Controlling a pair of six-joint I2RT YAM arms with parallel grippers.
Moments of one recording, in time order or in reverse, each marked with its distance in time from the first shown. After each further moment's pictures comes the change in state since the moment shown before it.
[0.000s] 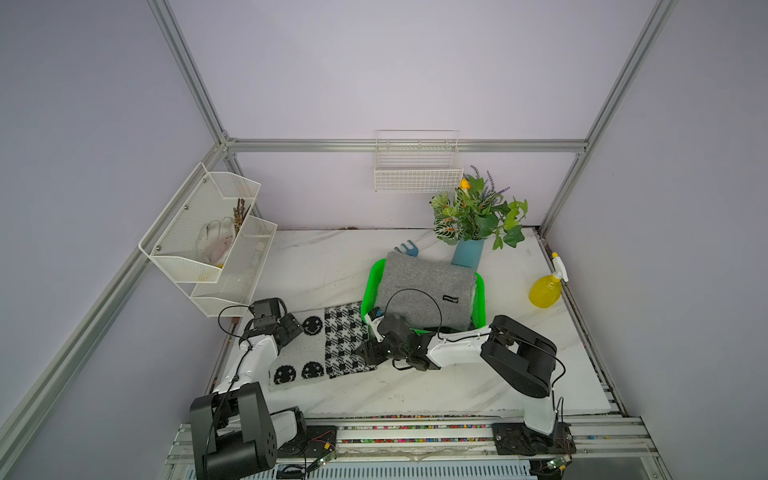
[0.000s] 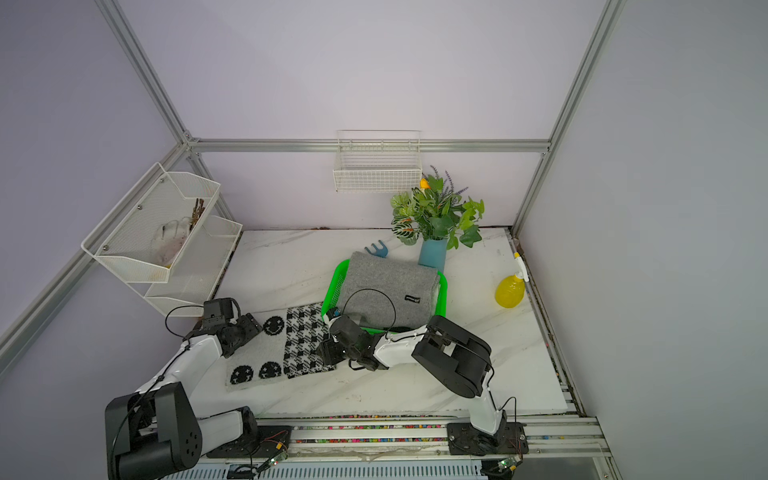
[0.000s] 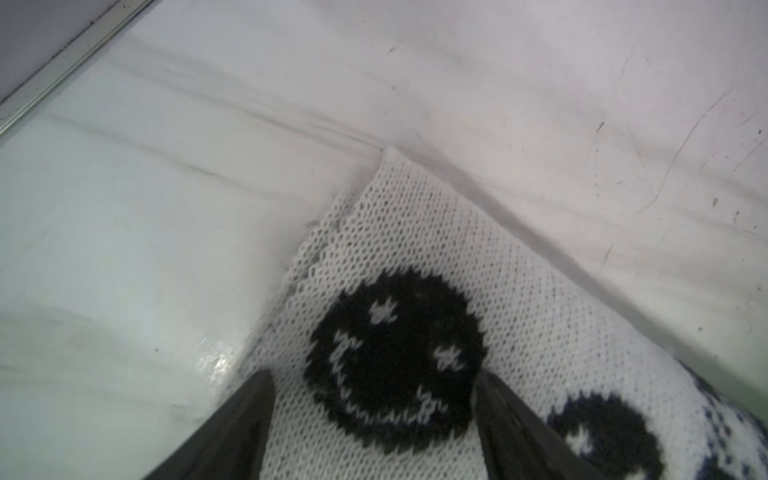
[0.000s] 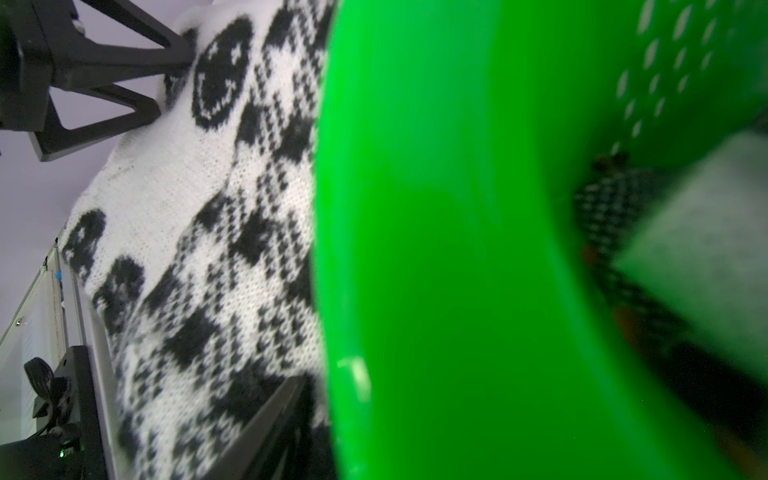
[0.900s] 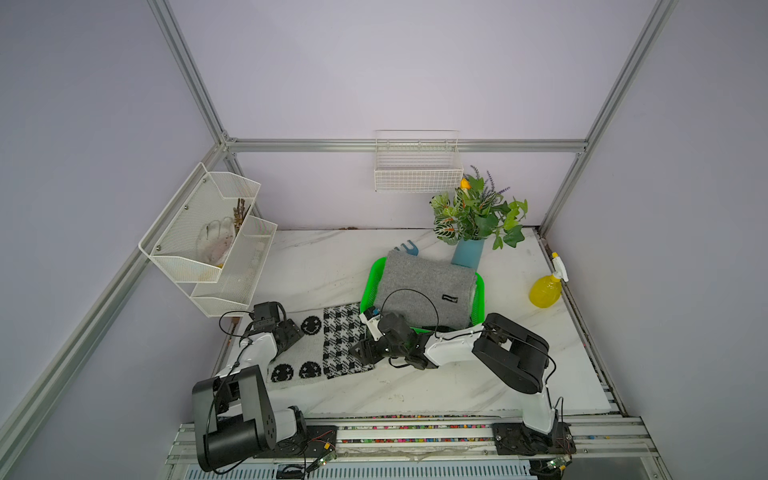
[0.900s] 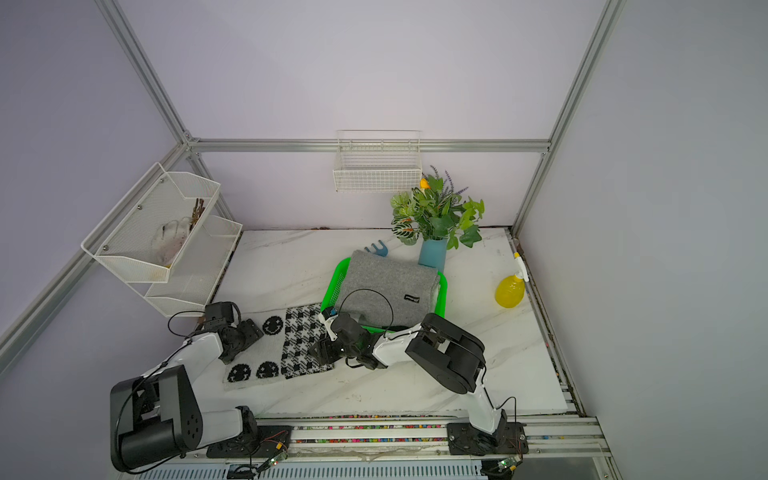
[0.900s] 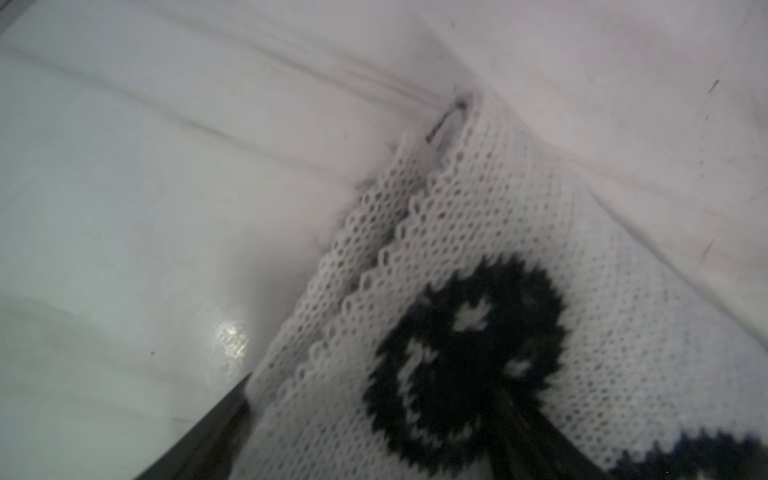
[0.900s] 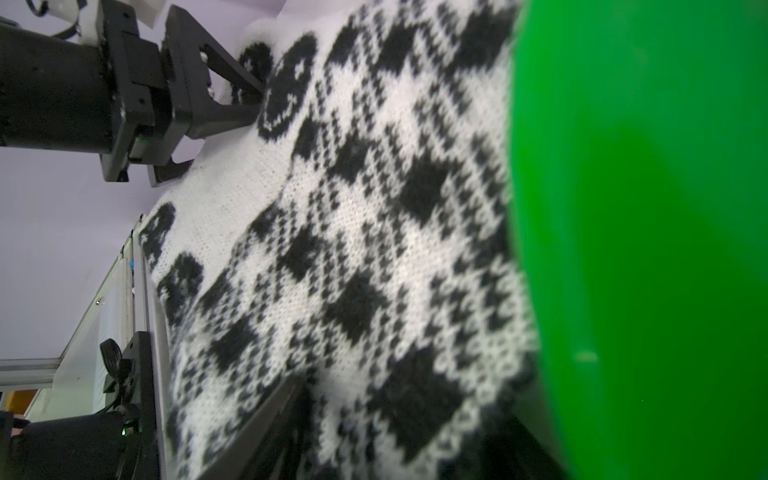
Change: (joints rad) left arm 0.032 0.087 -0.034 0.052 0.044 0.012; right arm -0.017 0.066 0.027 0.134 -0.135 0.010
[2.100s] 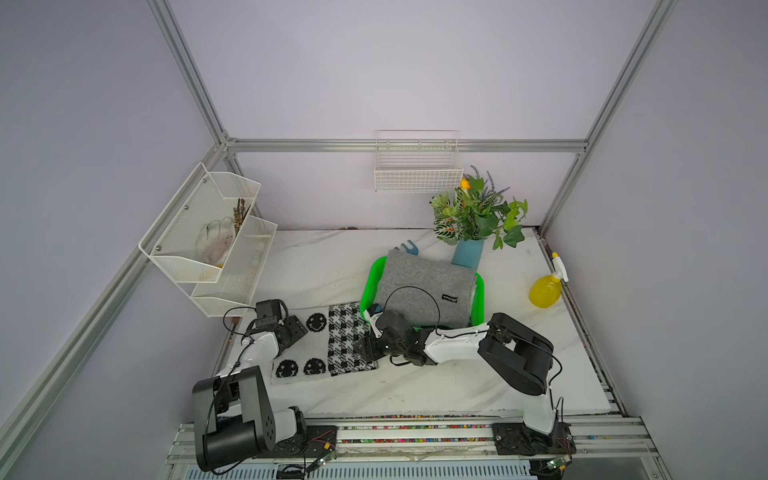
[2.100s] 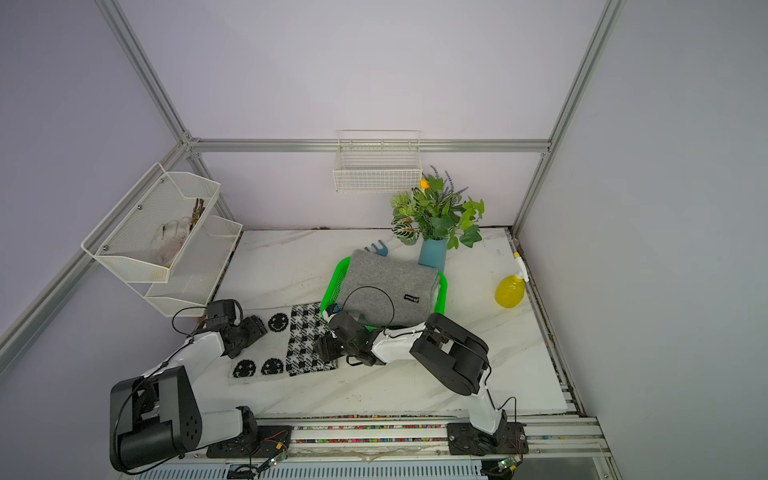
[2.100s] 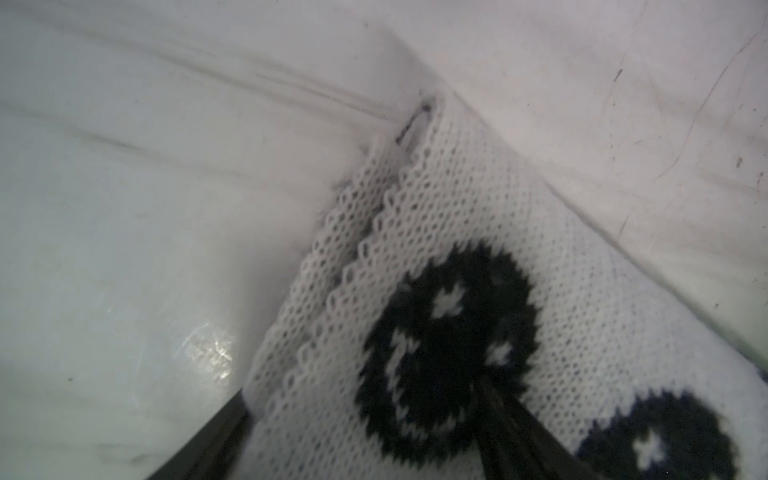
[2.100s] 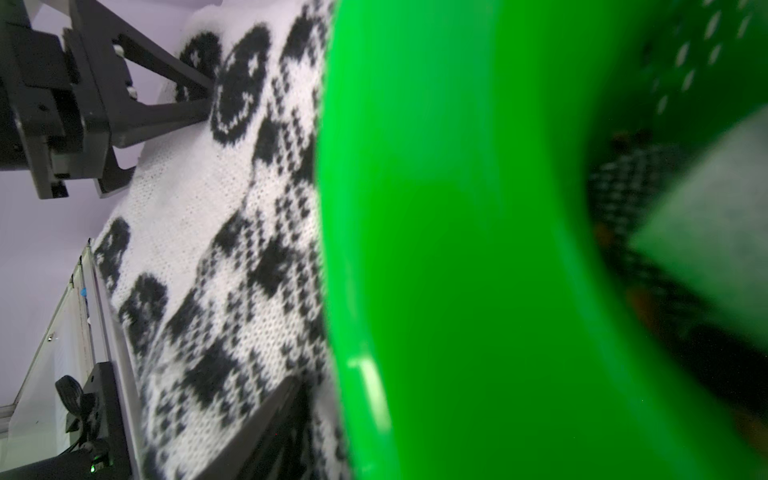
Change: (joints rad) left arm -0.031 -0.006 0.006 0.024 0.056 0.010; right arm 0.000 -0.037 0.031 -0.161 0.084 0.042
